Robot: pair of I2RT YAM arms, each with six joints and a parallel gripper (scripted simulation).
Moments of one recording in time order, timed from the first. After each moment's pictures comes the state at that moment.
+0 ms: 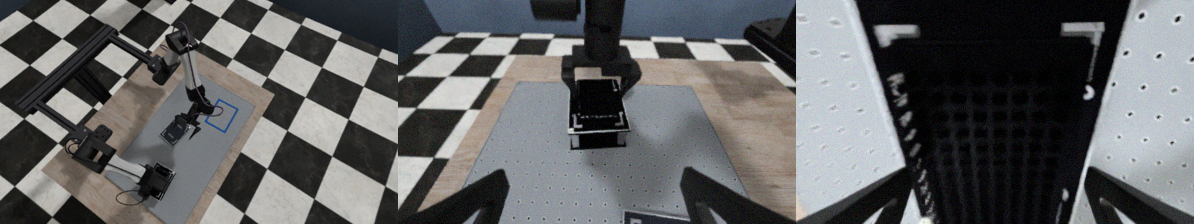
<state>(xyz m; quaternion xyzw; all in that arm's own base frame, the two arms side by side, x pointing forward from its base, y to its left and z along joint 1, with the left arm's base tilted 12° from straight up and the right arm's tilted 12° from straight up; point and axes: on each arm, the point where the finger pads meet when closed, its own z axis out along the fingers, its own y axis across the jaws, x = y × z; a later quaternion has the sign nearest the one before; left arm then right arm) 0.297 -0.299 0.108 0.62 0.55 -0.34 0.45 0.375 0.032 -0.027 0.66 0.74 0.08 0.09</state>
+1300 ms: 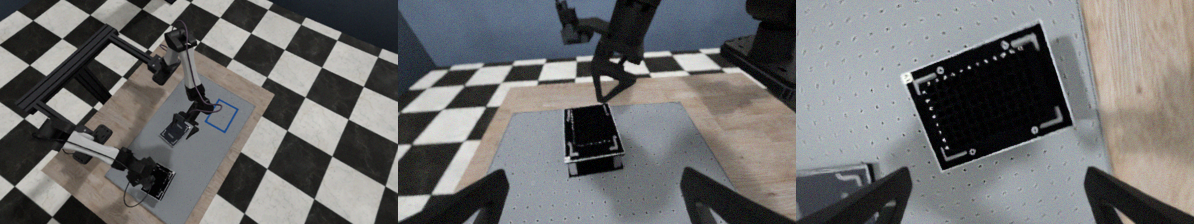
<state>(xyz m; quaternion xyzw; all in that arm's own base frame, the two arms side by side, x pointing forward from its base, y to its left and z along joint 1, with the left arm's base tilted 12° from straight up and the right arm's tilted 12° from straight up) 0.284 -0.310 0.136 0.64 0.49 -0.36 0.47 0.325 0.028 0.050 0.11 0.96 -0.01 0.26</state>
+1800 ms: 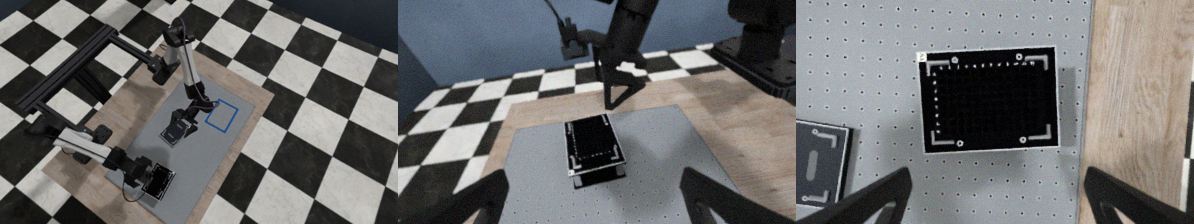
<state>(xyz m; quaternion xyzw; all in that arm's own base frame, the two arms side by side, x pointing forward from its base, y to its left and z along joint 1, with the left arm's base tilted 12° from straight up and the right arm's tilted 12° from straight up) 0.273 -0.312 0.157 0.66 0.46 -0.35 0.48 0.316 0.023 0.057 -0.03 0.95 -0.02 0.30</state>
